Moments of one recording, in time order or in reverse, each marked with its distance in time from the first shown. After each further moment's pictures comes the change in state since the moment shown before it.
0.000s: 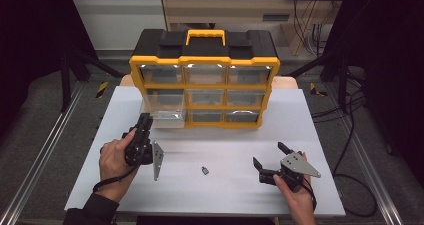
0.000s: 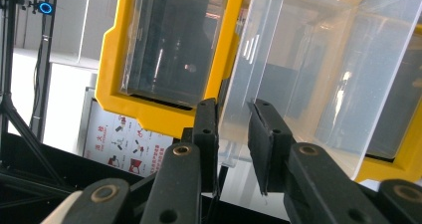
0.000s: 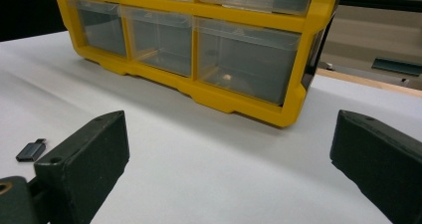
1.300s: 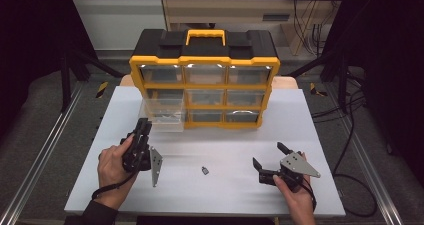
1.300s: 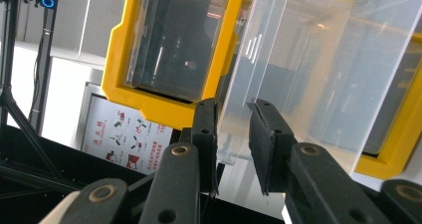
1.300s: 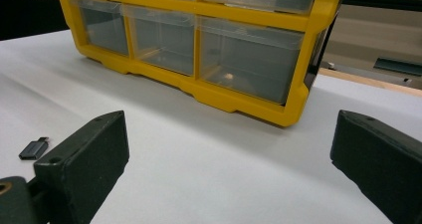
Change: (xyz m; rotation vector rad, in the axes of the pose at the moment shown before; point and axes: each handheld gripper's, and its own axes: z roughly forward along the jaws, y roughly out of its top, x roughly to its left) left arm -0.003 0.000 -0.016 0.000 0.006 -0.033; right arm 0.001 0.000 0.000 0.002 0.005 -0.003
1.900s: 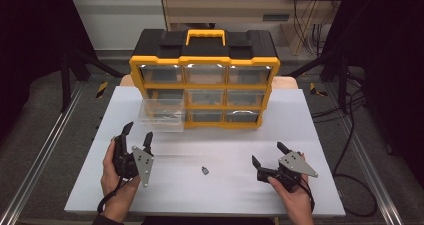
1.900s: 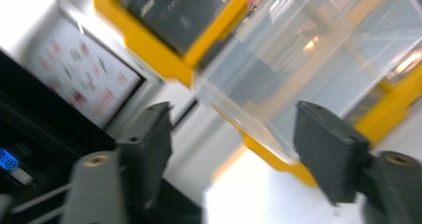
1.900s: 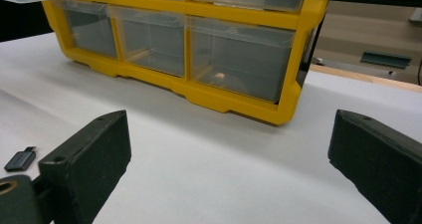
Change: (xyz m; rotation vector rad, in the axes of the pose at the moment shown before) left arm -0.010 -0.018 -0.015 0.074 -0.061 -0.574; right arm 0.005 0.002 0.003 0.008 -0.056 0.026
